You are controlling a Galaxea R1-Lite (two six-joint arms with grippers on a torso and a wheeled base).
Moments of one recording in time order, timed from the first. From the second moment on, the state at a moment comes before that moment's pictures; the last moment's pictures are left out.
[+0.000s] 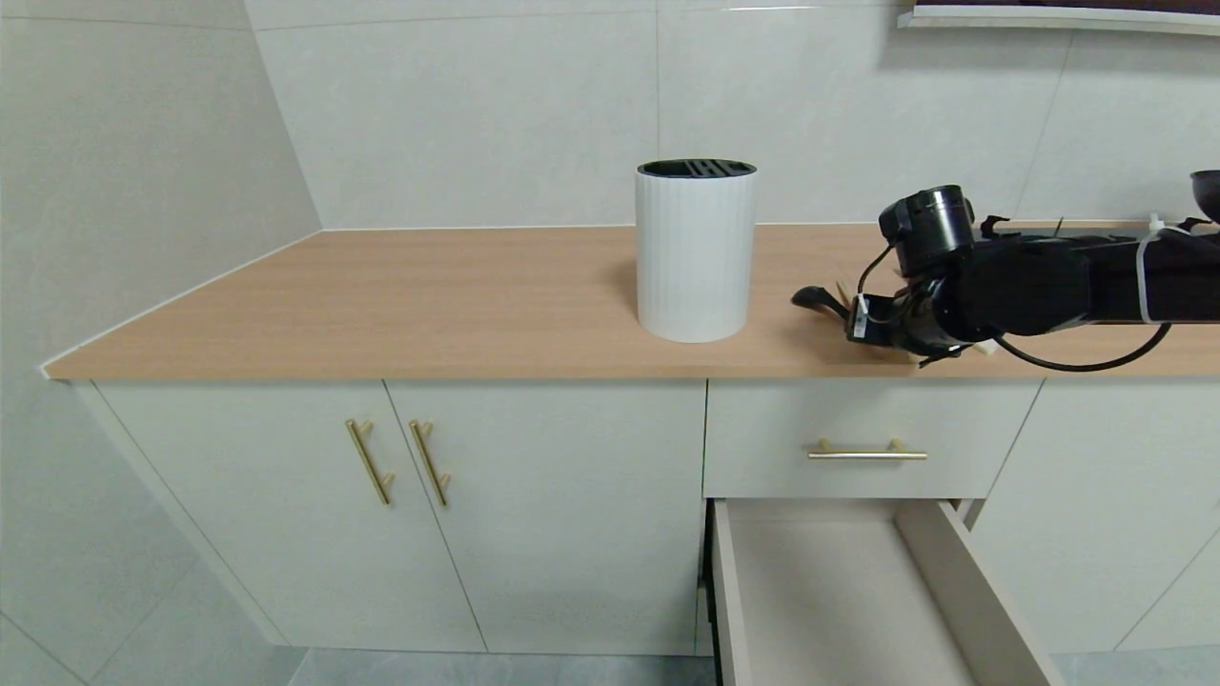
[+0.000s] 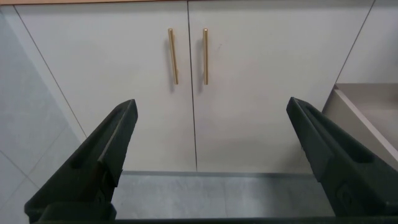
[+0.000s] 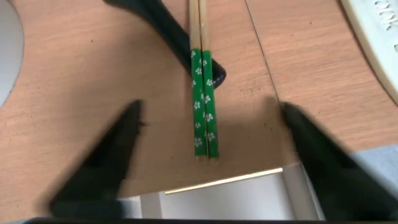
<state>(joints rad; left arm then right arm) 0.00 0.00 0.00 0.00 0.01 0.01 0.32 2.09 -1.68 0.20 -0.41 0.37</state>
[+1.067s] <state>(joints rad) 0.00 0.00 0.00 0.00 0.01 0.01 0.32 1.68 -1.38 0.20 -0.23 0.37</state>
